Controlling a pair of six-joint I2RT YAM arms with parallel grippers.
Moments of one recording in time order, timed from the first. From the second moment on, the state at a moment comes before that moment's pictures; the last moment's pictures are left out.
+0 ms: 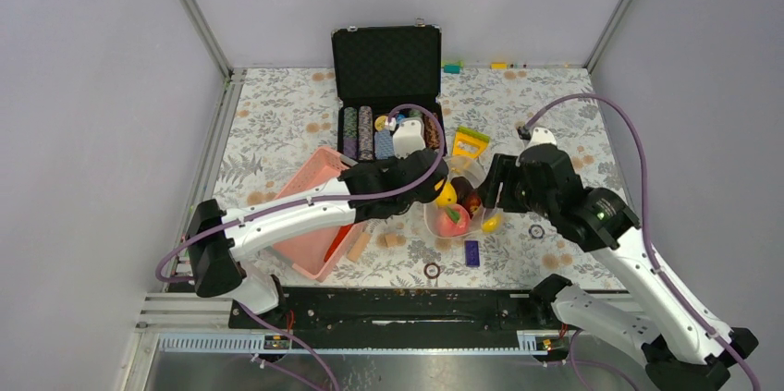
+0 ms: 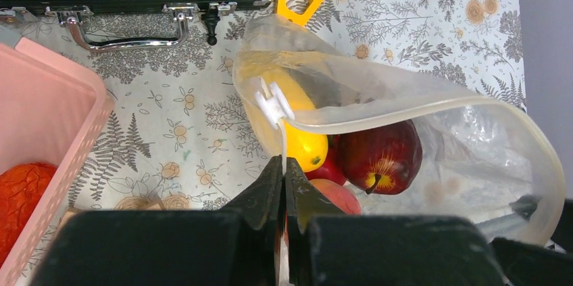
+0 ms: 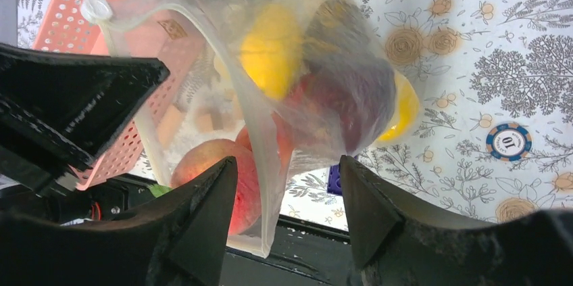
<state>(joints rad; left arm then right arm) -1.14 1.54 1.38 -0.62 -0.56 -0.96 0.62 0.86 1.09 -0.94 0.14 0.60</state>
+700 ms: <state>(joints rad) -1.13 1.51 1.43 -0.71 -0.67 -1.00 0.78 0.81 1.00 -1.13 0.32 0.74</state>
